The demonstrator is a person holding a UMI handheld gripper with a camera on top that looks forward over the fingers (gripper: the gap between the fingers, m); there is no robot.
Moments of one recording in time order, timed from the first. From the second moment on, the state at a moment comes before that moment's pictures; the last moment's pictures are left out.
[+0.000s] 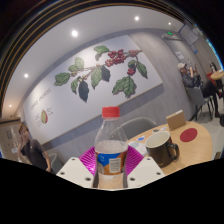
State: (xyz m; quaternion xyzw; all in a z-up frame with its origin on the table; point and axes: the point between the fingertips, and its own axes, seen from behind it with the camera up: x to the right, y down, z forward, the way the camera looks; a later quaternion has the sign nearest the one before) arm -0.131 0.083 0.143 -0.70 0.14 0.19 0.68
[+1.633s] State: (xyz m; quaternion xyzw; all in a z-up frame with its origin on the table) arm 0.145 0.183 0.180 -0.69 0.00 -0.03 0.72
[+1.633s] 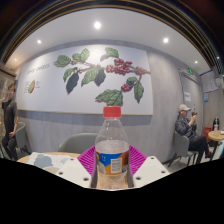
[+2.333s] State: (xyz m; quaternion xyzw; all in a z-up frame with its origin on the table) arm 0.136 0.126 0.147 -0.74 -0.01 0.00 0.67
